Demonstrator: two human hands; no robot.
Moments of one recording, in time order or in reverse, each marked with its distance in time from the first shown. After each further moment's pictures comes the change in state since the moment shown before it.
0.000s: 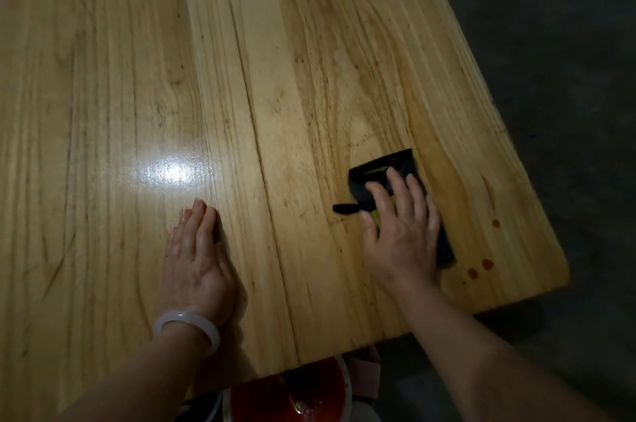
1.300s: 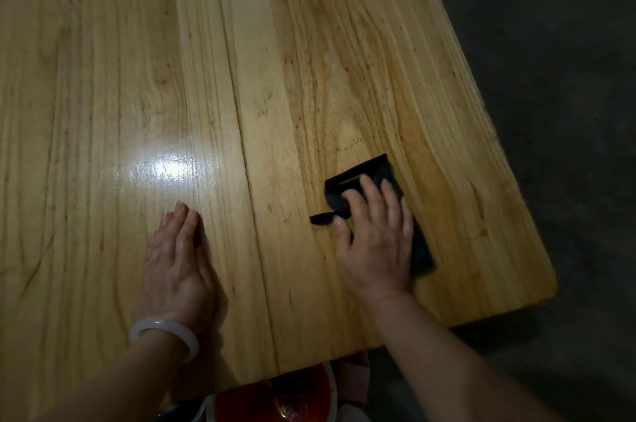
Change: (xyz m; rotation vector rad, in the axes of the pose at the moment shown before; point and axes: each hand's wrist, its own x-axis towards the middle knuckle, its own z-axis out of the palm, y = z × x) left_hand 0.001 0.003 0.002 -0.033 0.019 0.002; right_hand 0.001 -0.008 0.005 0.028 0.052 -0.032
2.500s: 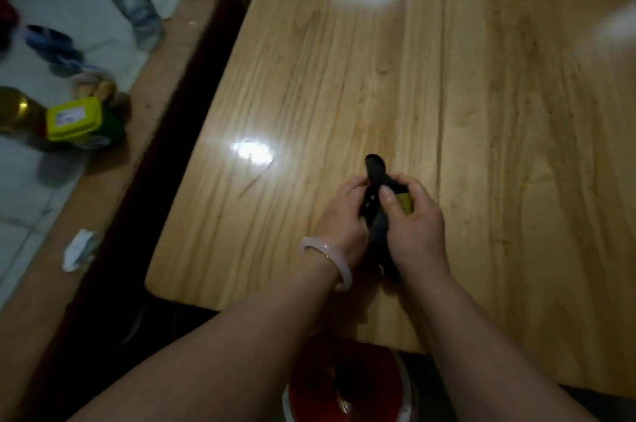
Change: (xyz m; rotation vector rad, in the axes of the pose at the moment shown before) left_hand 0.016 -0.012 -0.052 -0.709 -0.288 -0.184; right_hand -0.015 -0.189 -0.006 0.887 -0.328 0.197
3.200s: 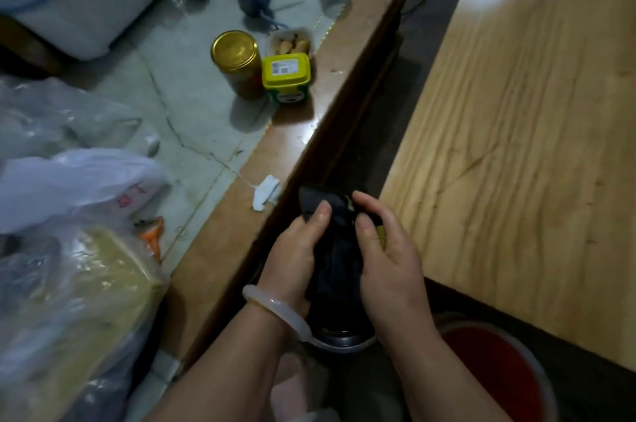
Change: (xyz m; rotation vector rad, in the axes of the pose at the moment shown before) left_hand -0.211 -0.110 -0.241 -1.086 0.422 -0.543; right_hand -0.198 -0.048 0.246 0.171 -0.451 -0.018
